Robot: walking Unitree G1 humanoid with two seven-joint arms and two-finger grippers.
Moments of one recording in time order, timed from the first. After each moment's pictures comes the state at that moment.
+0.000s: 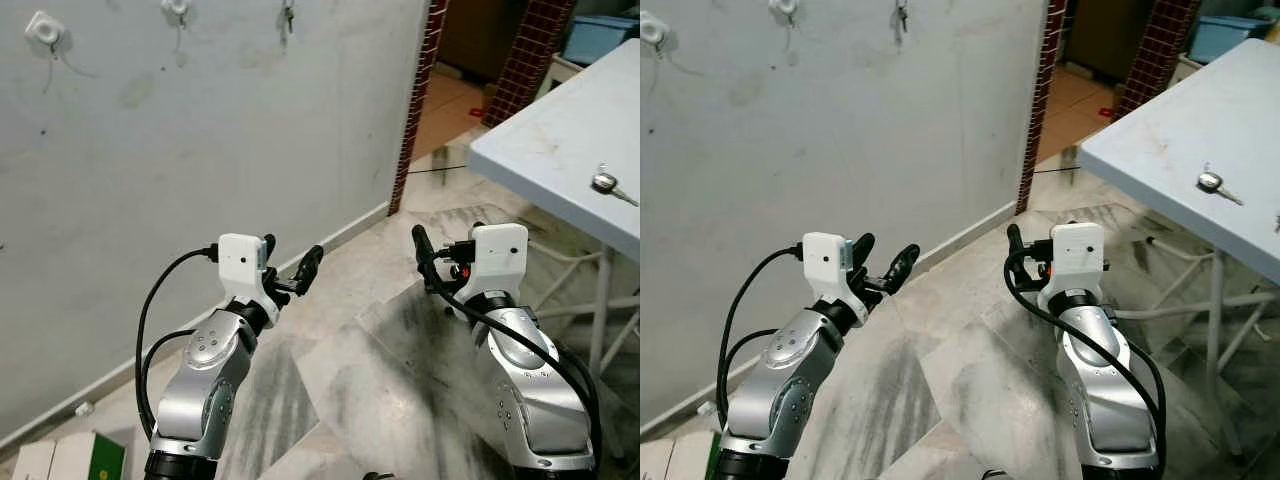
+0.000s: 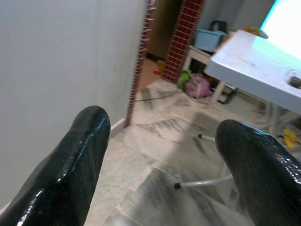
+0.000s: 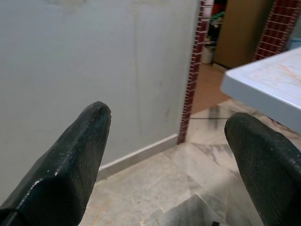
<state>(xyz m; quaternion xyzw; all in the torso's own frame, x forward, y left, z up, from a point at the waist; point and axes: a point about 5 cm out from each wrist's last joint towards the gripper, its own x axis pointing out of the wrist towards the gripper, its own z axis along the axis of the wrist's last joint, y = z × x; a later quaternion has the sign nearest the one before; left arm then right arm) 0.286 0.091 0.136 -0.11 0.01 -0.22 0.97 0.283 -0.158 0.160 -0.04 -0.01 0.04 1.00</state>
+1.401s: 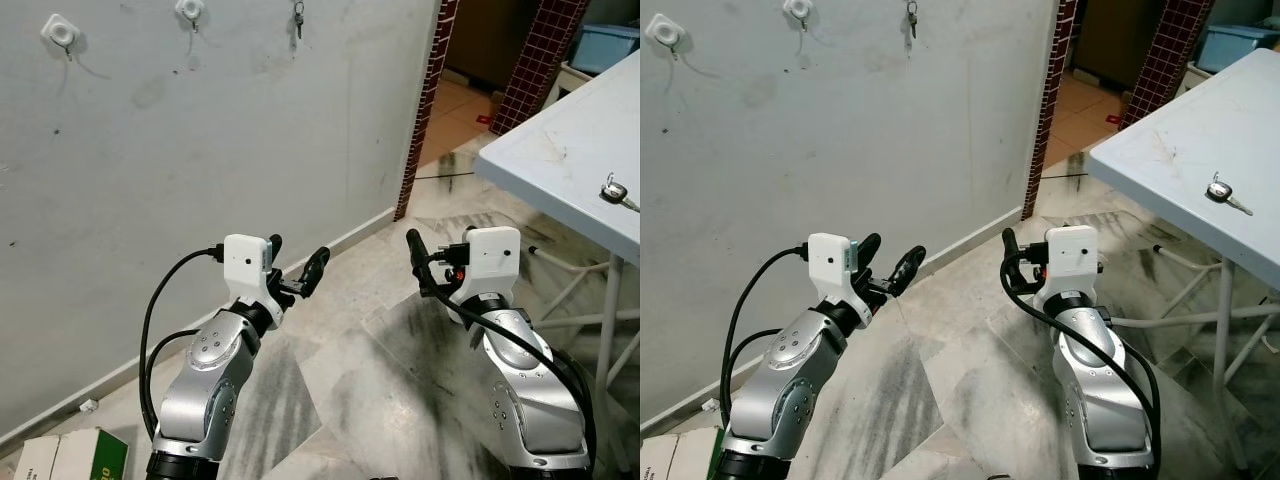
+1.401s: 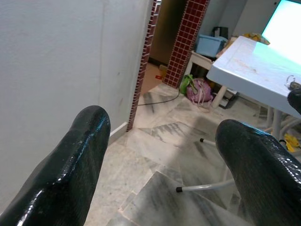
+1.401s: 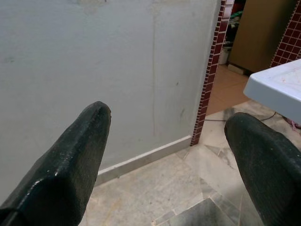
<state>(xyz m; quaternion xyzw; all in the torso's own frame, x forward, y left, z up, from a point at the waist) 0.285 0.089 0.136 -0.11 0.01 -0.23 0.97 0.284 -0.154 0.155 -0.03 0.00 0.05 1.00</state>
